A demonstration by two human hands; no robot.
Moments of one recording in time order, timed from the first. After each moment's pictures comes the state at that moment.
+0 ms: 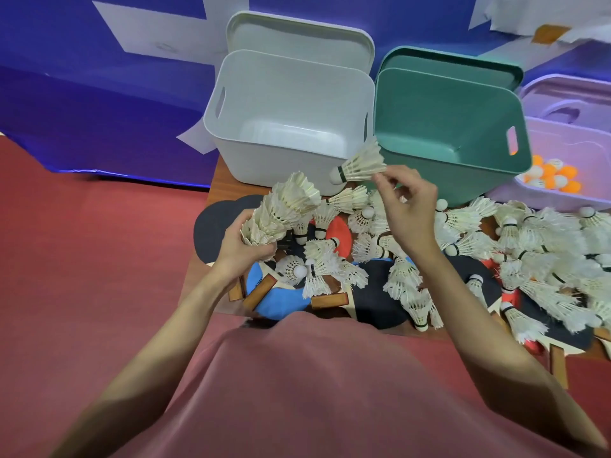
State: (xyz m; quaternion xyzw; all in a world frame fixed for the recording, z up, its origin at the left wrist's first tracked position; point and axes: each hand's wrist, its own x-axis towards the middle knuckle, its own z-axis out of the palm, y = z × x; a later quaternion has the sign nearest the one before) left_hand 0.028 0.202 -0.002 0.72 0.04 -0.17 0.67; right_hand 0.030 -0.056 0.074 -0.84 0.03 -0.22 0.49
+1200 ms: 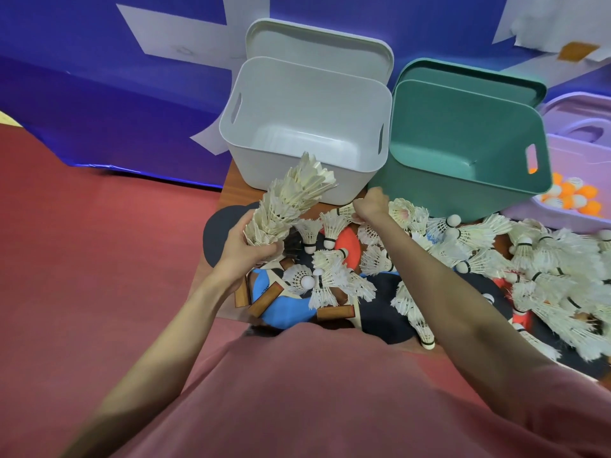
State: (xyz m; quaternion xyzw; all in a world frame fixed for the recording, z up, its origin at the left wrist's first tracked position) left_hand 0.038 0.206 0.013 0.67 0.07 -0.17 0.72; right_hand 0.138 -0.048 -0.037 -0.89 0.30 0.15 0.32
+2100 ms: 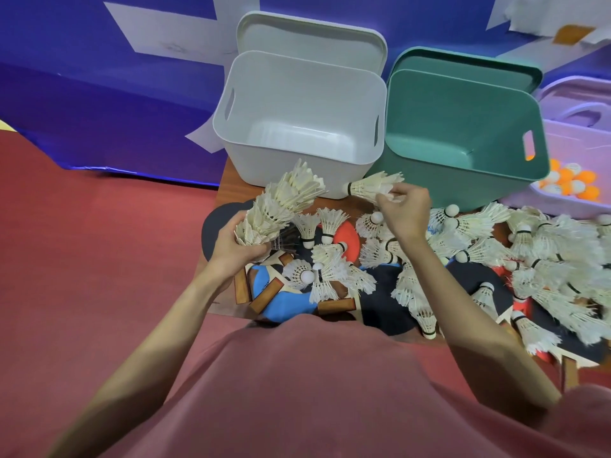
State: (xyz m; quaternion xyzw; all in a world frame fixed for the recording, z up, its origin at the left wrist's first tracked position) left_hand 0.040 0.222 0.000 0.73 0.08 -0.18 0.66; right_hand 0.067 -0.067 0.023 -0.89 0.26 -0.09 0.36
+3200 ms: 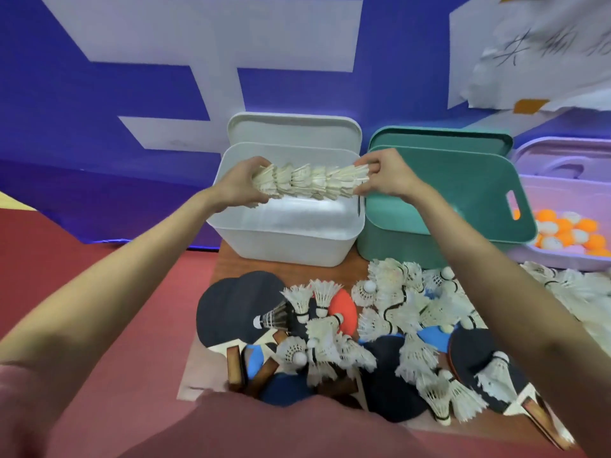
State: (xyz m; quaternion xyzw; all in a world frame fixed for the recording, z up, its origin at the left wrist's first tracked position) left_hand 0.260 0.165 0.104 0.89 -0.12 -0.19 0.40; right_hand 0.227 -0.123 0.104 -0.89 0.05 0.08 0.44
